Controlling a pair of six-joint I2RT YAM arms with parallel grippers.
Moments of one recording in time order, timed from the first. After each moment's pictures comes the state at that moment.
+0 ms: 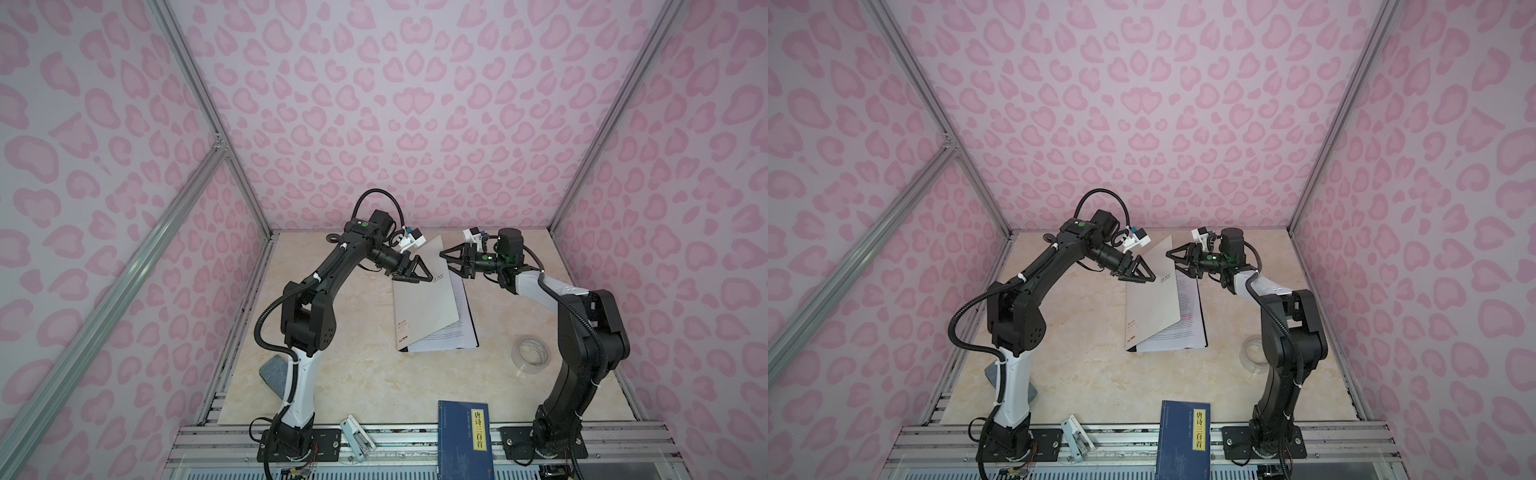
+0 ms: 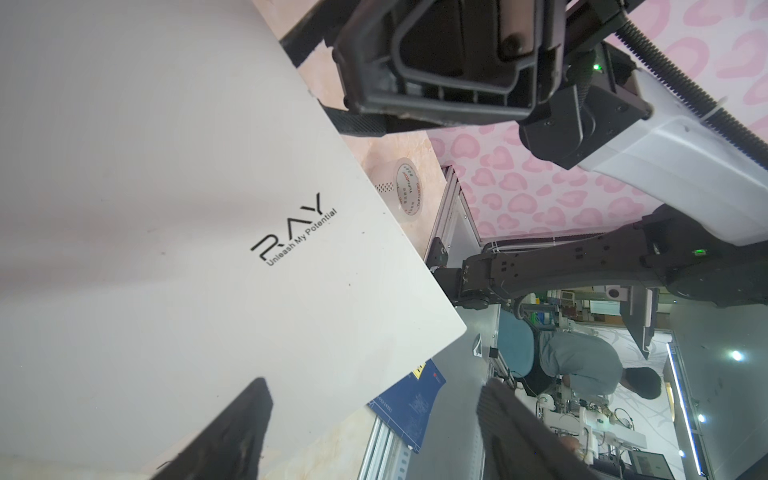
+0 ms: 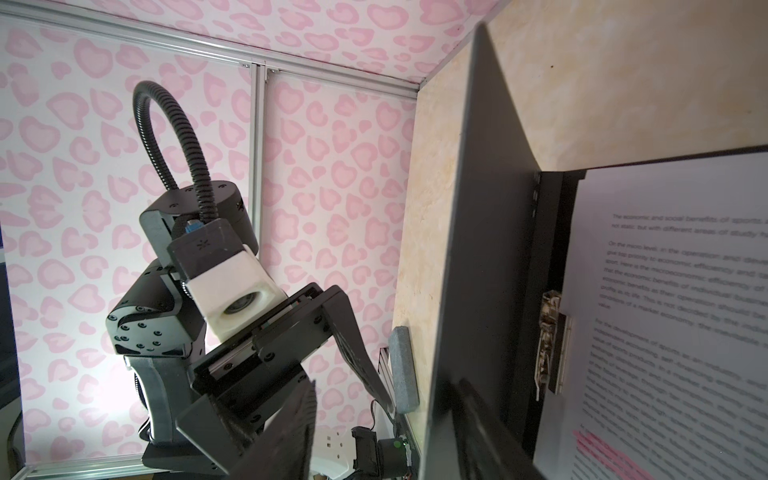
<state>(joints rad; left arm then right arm) -0.44 2.16 2.09 -1.24 1.02 0.11 0.16 1.86 1.20 0.29 -1.10 1.06</state>
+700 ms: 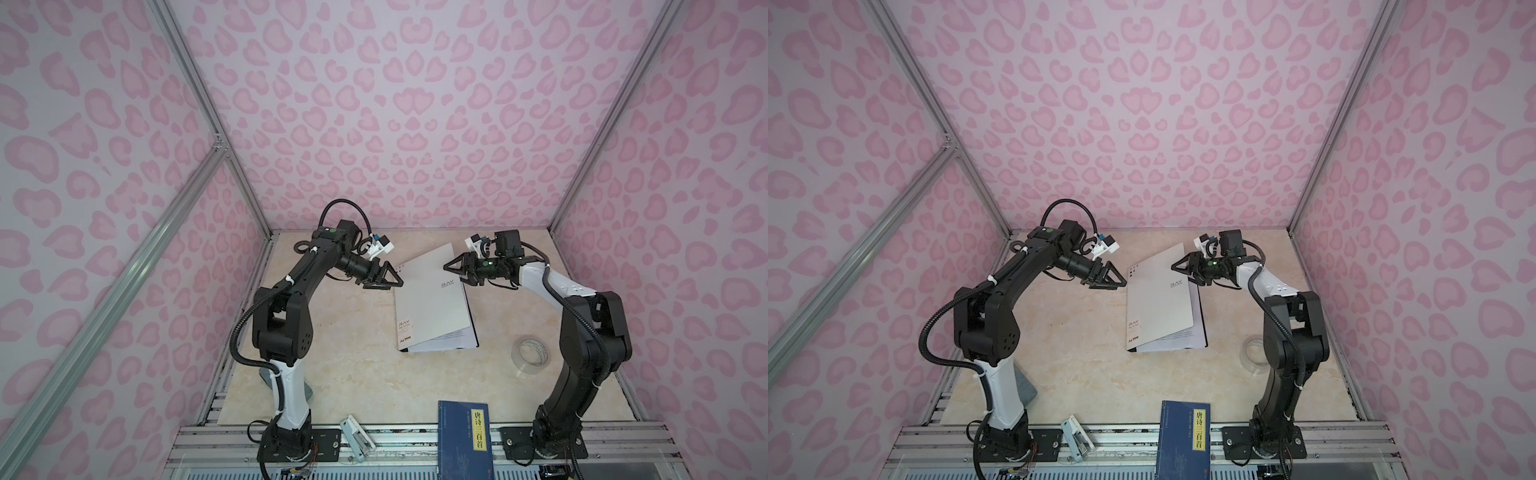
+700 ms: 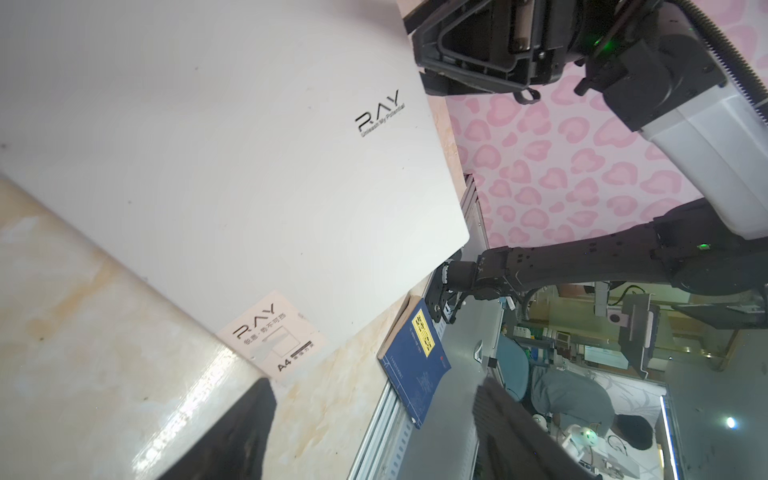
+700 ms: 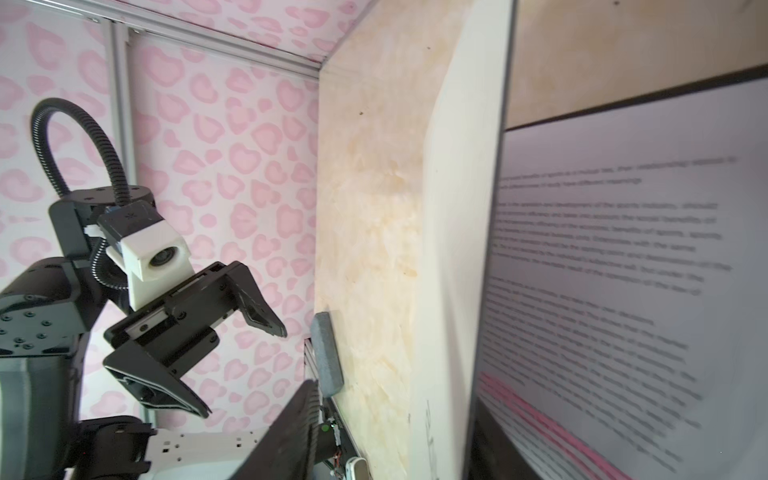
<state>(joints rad) -0.25 1.99 1.77 -1.24 1.00 0.20 0.15 1.85 1.32 -0.35 -0.91 0.58</state>
